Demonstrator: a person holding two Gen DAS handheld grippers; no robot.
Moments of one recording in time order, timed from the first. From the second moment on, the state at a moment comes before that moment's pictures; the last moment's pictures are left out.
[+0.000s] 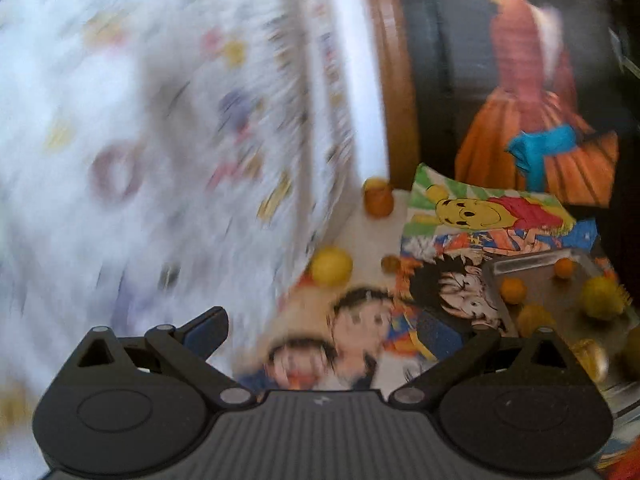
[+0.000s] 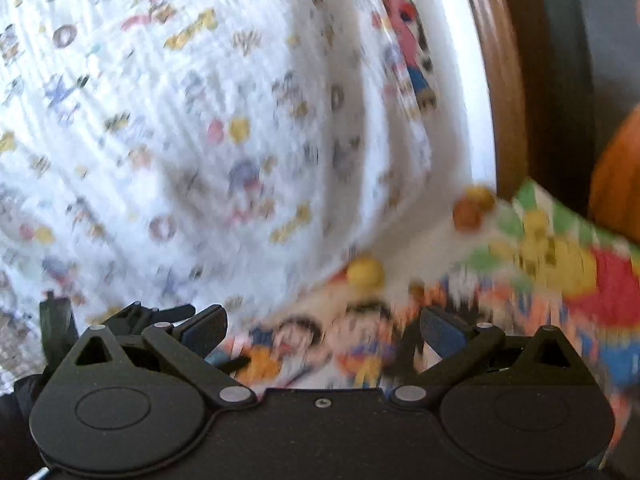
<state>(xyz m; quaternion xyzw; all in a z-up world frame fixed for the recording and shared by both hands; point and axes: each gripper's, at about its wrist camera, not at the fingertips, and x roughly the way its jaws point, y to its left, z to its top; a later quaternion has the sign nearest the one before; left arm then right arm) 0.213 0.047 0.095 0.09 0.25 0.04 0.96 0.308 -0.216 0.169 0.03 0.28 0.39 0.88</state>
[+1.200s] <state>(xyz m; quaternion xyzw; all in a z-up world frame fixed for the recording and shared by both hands) 0.427 0.030 -0.028 0.40 0.29 -0.09 0.86 0.530 -0.098 0.005 -0.26 0.31 0.47 0.79</state>
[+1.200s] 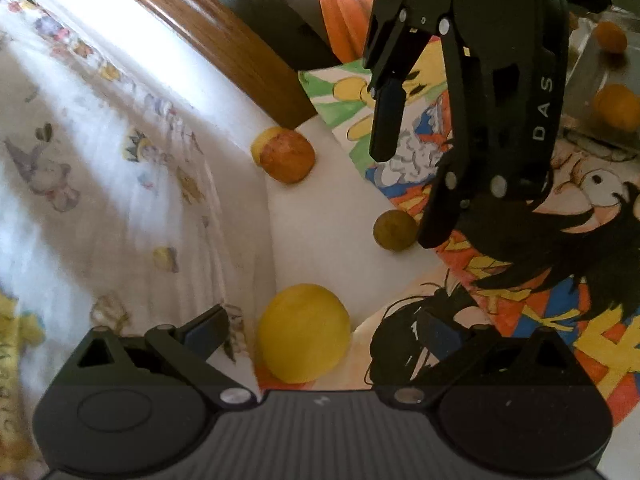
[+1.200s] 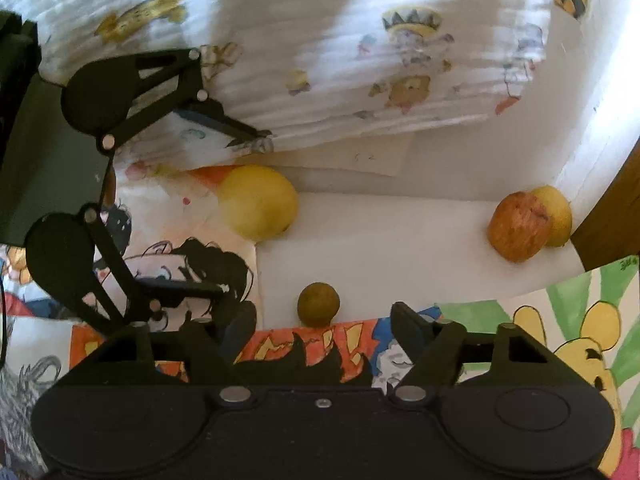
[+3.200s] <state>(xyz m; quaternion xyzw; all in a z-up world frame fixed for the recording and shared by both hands) 0.383 0.015 0.013 0.02 0.39 -0.09 0.92 0.441 -0.193 0.029 -0.13 0.32 0.41 0.84</state>
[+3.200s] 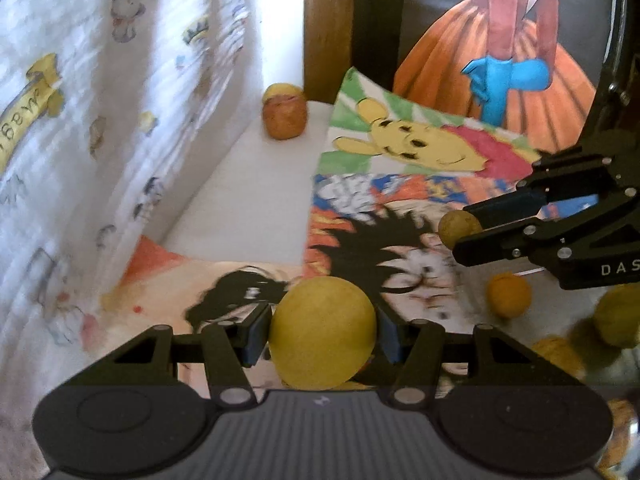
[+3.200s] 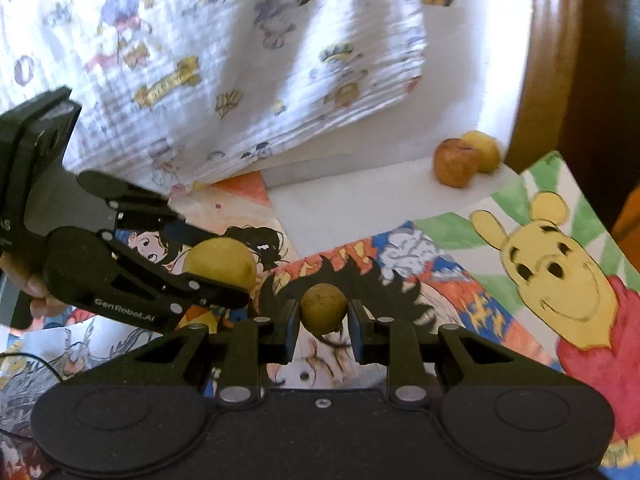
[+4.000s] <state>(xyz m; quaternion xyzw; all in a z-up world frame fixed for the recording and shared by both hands) 0.305 -0.096 0.043 -0.03 0.34 -0.17 0.92 0.300 -0.343 0.039 -0.04 0.27 0.29 0.92</state>
